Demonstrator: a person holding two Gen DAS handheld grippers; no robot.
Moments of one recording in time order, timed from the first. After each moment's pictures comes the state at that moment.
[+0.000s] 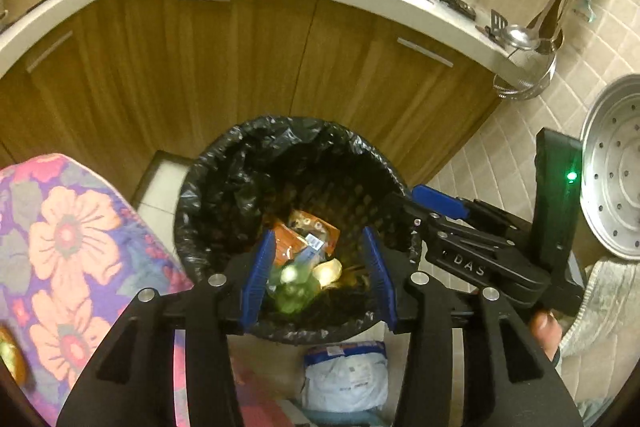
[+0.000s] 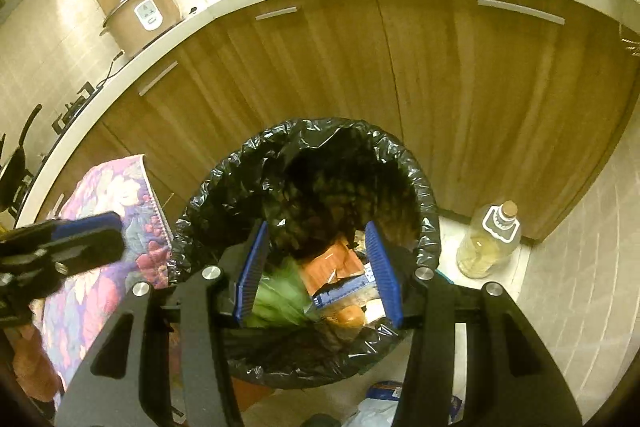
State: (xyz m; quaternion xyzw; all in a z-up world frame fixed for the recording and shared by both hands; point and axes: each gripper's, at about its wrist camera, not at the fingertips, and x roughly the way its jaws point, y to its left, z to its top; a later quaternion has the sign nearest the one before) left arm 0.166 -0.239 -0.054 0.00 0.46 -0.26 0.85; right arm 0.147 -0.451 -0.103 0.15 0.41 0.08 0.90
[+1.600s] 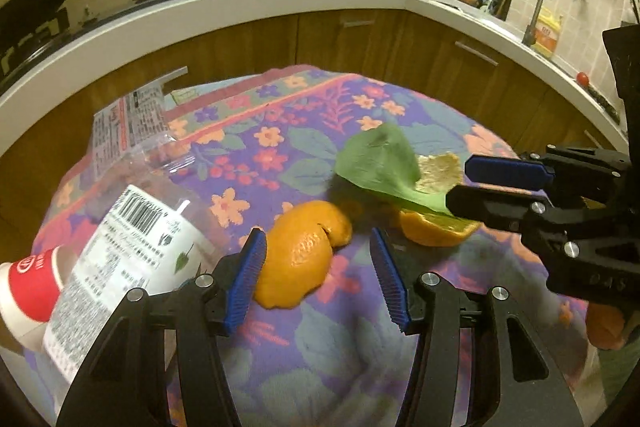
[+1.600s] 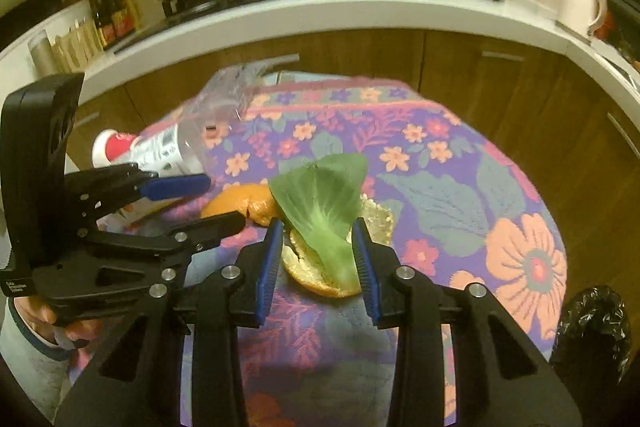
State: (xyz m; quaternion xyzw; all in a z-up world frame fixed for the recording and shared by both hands) left arm 0.063 0.115 -0.073 -0.07 0.40 0.04 0.92; right arm 0.122 -0.021 -0.049 -0.14 0.40 0.42 0.81
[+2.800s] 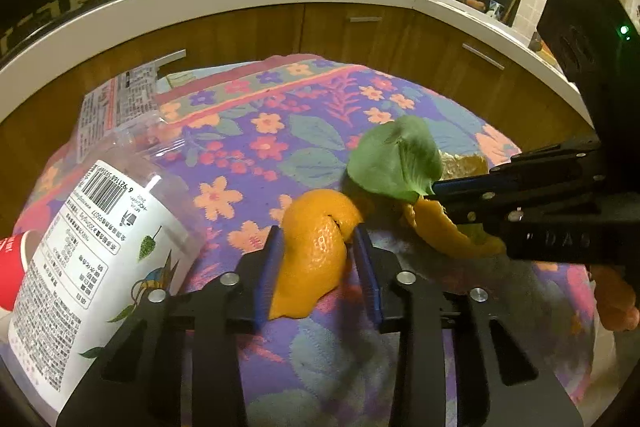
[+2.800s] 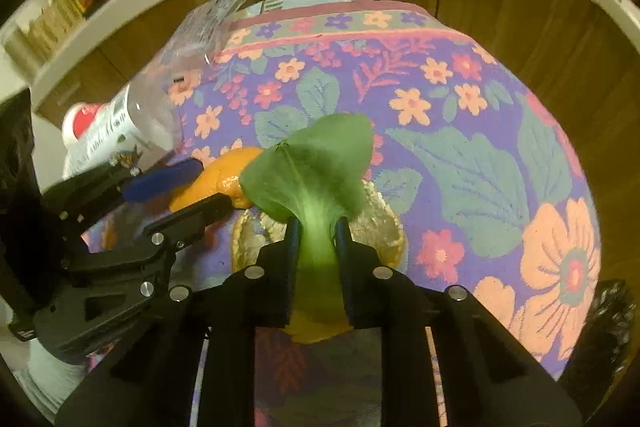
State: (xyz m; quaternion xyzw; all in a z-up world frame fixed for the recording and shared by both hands) left arm 0.068 0.115 -0.090 -0.09 0.39 0.03 0.92; right arm 0.164 0.003 -0.078 -0.15 0.50 0.41 0.75
